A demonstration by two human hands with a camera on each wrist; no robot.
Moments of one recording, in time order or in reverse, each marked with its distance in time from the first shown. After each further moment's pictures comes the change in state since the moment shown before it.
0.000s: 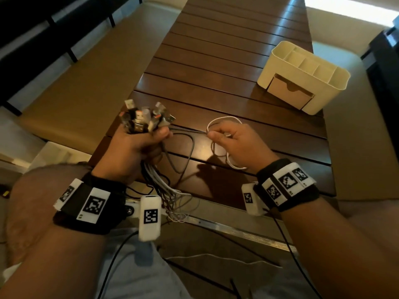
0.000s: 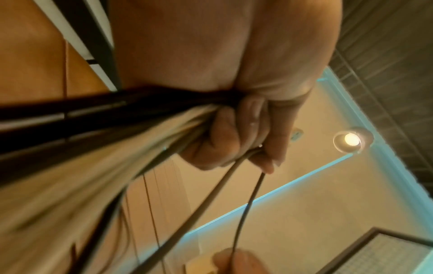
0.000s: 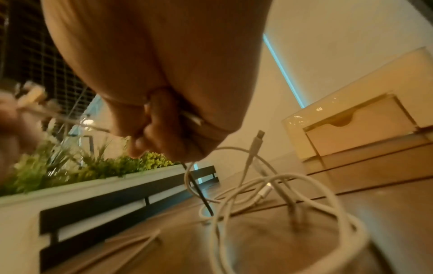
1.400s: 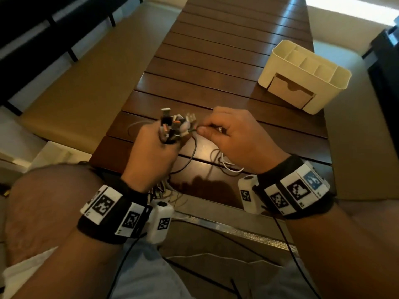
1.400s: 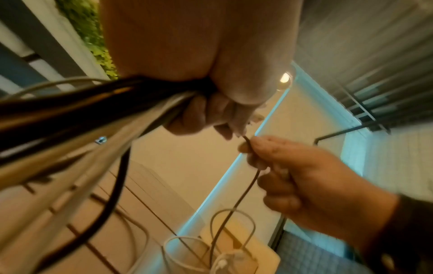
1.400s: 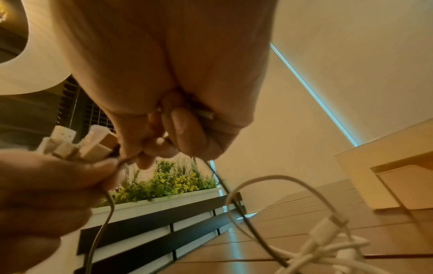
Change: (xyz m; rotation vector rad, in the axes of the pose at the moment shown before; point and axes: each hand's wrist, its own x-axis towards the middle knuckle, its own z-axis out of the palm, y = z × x) left_hand -0.005 -0.003 0.035 0.645 0.055 0.352; right_hand -0.001 -0.037 -0.010 -0.231 0.087 -0.337
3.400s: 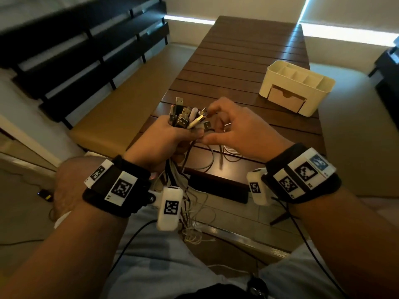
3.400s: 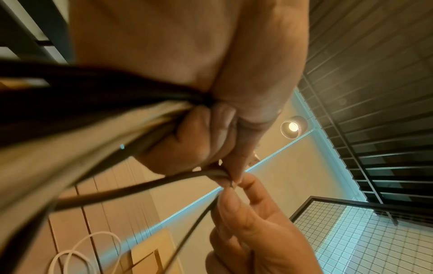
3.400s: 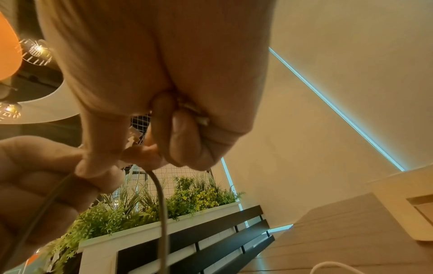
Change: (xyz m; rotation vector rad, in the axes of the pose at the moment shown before) left_hand -0.062 0.070 -0.037 -0.357 -0.317 -0.300; right_hand -0.058 -0.075 -0.040 0.166 -0.135 0.081
